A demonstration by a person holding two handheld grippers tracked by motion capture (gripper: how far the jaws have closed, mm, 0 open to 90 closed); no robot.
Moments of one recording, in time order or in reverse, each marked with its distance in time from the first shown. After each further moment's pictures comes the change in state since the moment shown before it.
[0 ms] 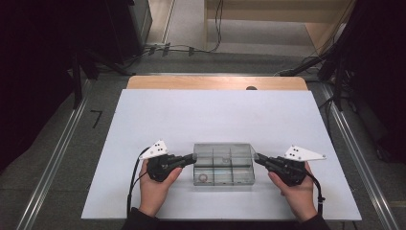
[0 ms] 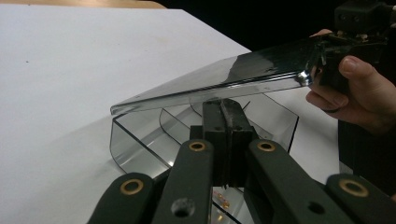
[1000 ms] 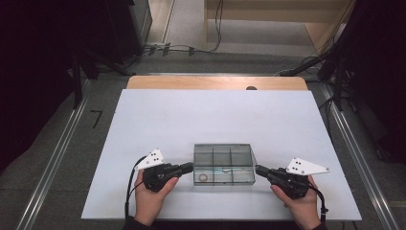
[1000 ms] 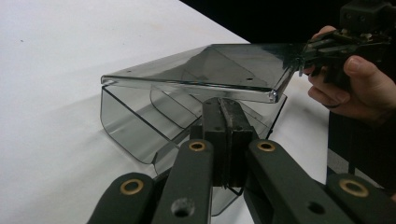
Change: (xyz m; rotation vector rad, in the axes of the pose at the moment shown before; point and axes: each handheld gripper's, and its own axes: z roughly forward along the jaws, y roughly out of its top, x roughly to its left) left arm -0.011 -0.017 -0.015 0.018 0.000 0.000; right arm 0.015 -0.021 -0.015 0.004 0.038 -0.041
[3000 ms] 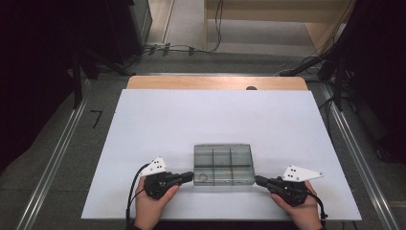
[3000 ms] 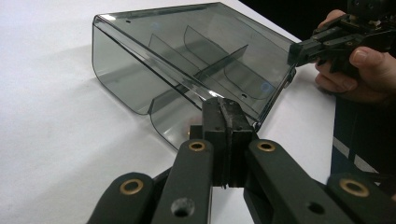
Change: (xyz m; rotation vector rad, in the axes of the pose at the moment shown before) left arm -0.001 -0.024 0.004 0.082 0.016 -0.039; right arm -0.001 -0.026 0.003 0.123 0.024 0.001
